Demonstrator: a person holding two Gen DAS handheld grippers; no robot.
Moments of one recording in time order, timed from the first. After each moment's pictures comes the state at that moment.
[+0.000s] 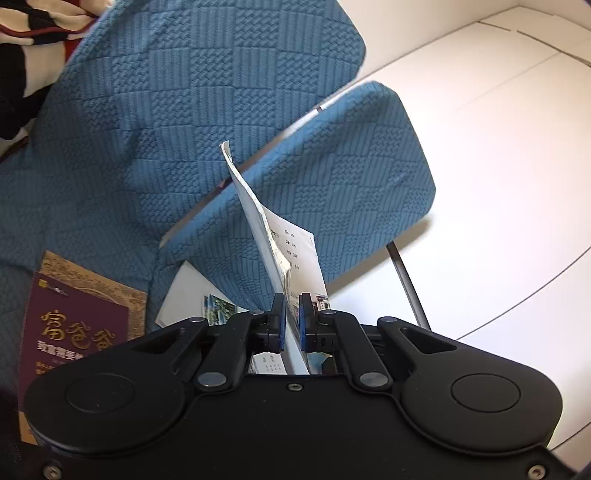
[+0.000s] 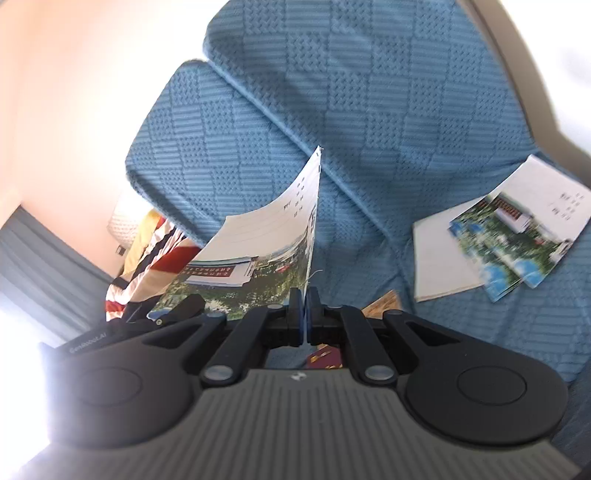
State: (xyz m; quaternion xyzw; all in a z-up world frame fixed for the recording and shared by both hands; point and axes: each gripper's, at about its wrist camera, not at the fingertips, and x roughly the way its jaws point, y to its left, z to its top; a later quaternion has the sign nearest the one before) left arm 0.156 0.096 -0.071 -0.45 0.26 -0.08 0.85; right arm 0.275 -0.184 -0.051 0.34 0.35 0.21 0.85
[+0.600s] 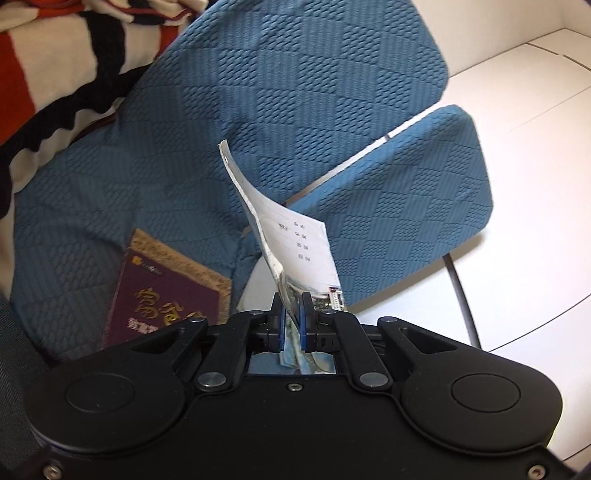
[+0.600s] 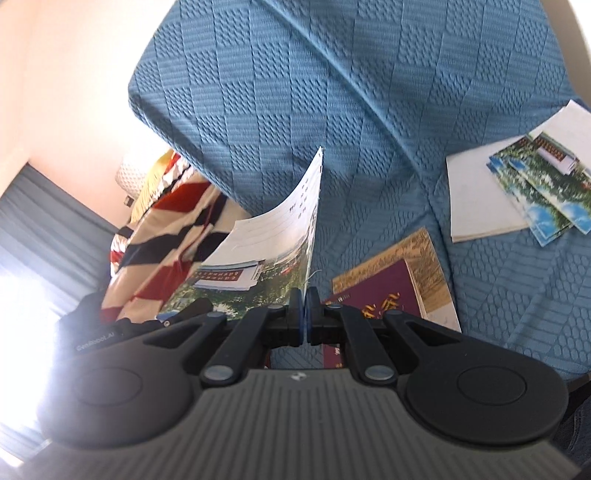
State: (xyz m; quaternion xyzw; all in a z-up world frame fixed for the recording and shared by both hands) left arm 0.102 0.152 -0.144 -0.47 0.29 0.00 0.83; right arm 0.278 -0.125 -0.103 0.31 0.40 0.25 0.83
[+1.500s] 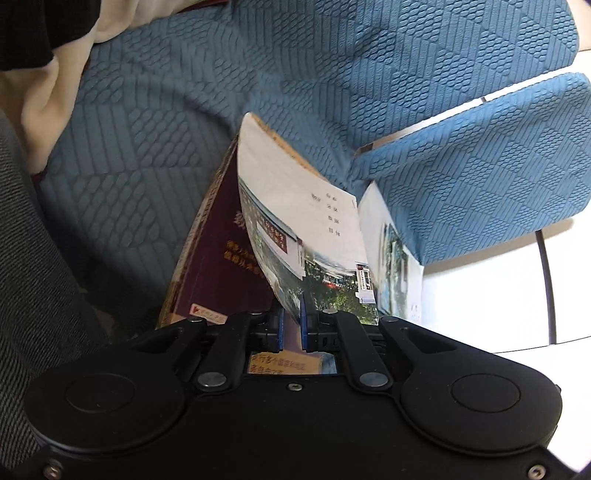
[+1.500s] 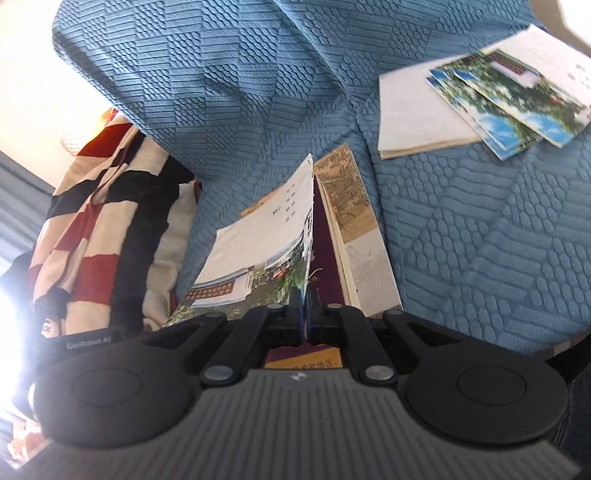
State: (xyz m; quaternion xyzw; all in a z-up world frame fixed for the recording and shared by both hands) left arm 0.105 0.140 -0.274 -0.50 0.41 0.06 0.76; right arm 0.274 -0.120 -0.209 0.26 0.48 0.19 0.81
